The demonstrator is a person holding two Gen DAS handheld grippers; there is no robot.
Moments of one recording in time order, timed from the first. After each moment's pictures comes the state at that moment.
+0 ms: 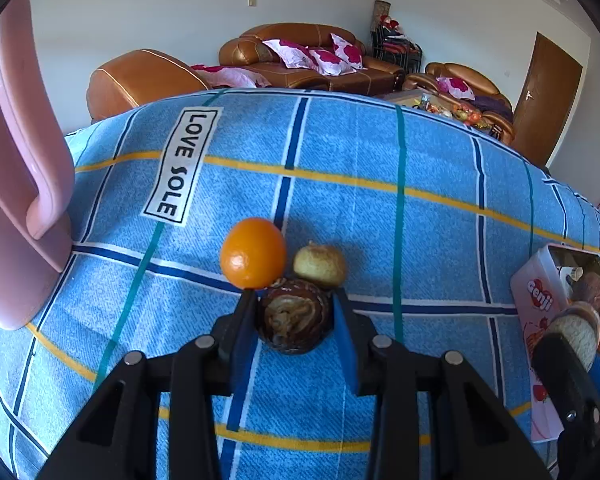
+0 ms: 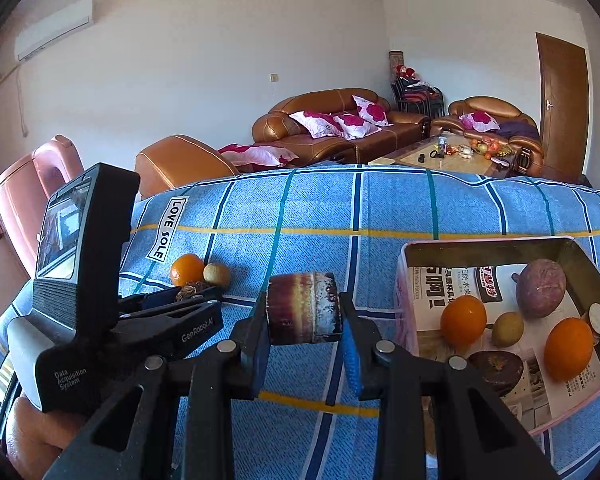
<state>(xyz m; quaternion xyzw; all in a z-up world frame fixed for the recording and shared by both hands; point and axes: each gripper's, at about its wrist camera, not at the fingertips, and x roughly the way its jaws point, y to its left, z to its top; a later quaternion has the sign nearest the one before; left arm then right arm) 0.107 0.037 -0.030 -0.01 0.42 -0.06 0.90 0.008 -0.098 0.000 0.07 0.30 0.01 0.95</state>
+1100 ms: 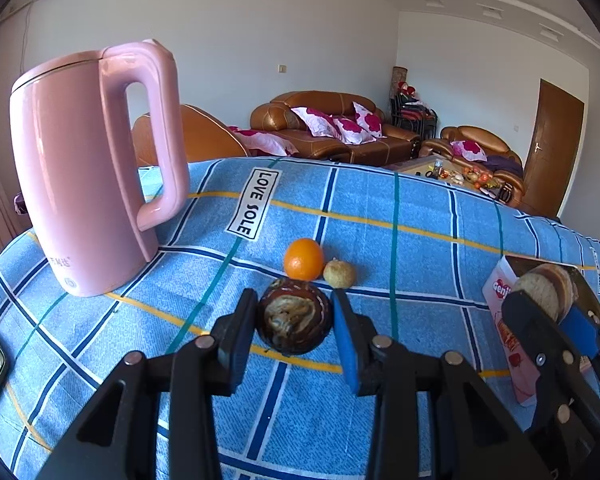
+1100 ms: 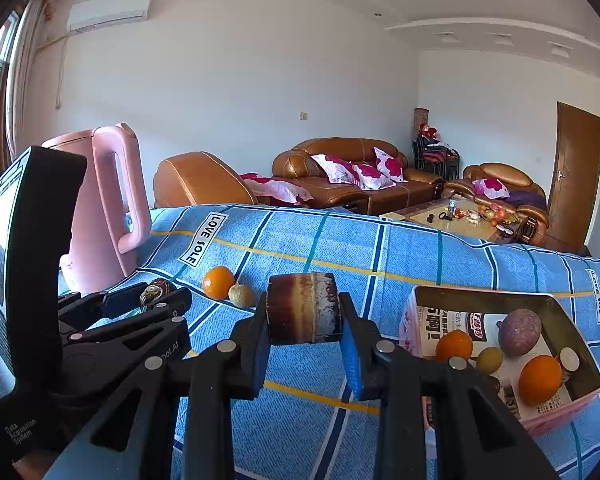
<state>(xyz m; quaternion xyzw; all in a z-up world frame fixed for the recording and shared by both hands) 0.015 0.063 0.001 -0.02 0.30 -0.01 0.95 -0.036 -0.069 0.014 -0.01 0.22 0.03 0.98</state>
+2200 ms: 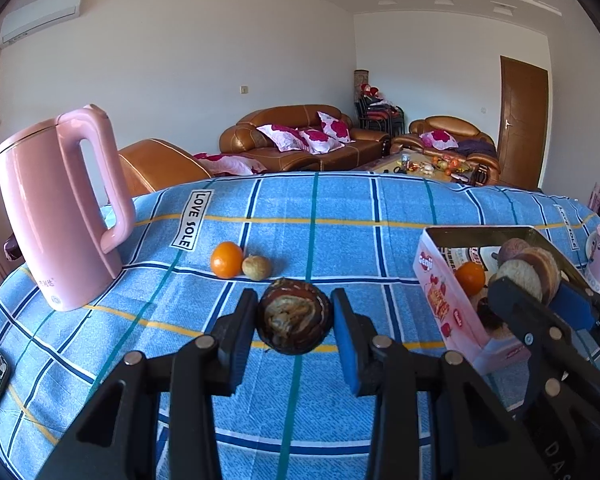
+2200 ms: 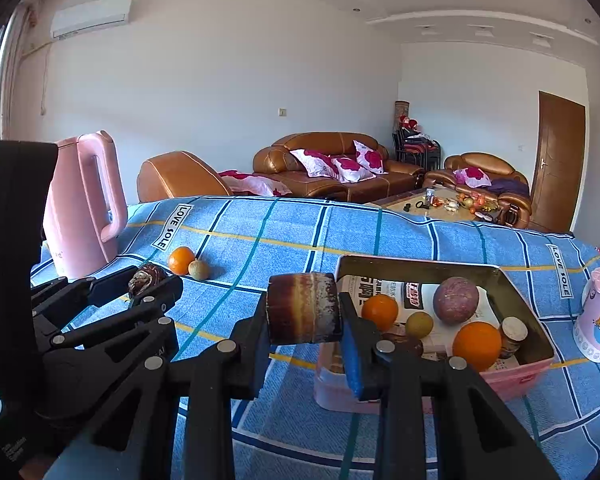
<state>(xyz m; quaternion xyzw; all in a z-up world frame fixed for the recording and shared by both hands) -0.028 -0.008 0.009 0.04 0.27 -0.06 0.96 -0.078 -0.123 0.015 -0.01 0.22 0.00 0.98</state>
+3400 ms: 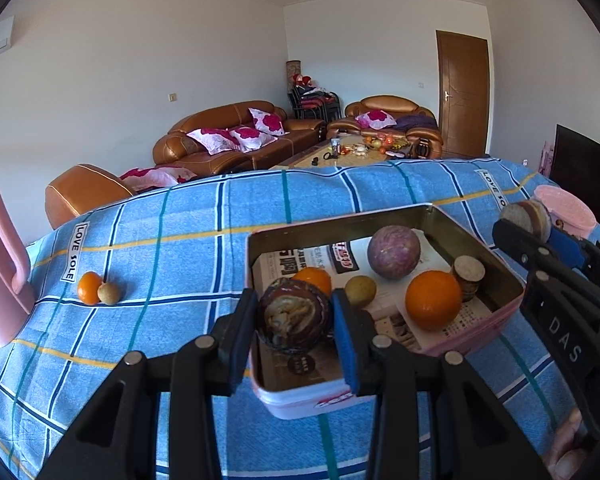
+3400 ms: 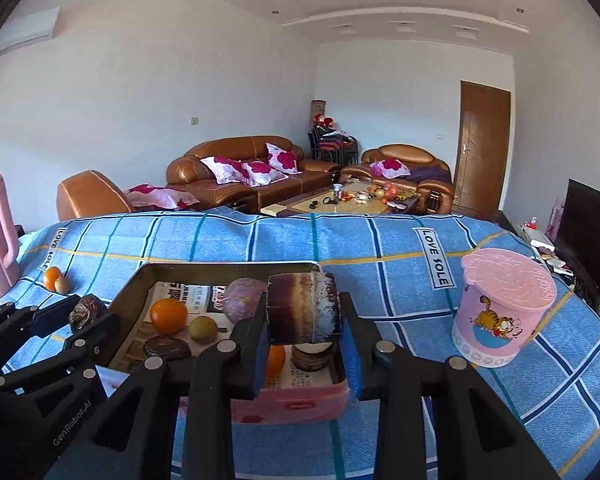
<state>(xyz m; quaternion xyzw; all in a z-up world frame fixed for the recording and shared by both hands) -0.034 -0.145 0.008 0.08 0.28 -0.16 0.94 -0.093 -0.267 0.020 0.02 0.22 -0.16 0.96</state>
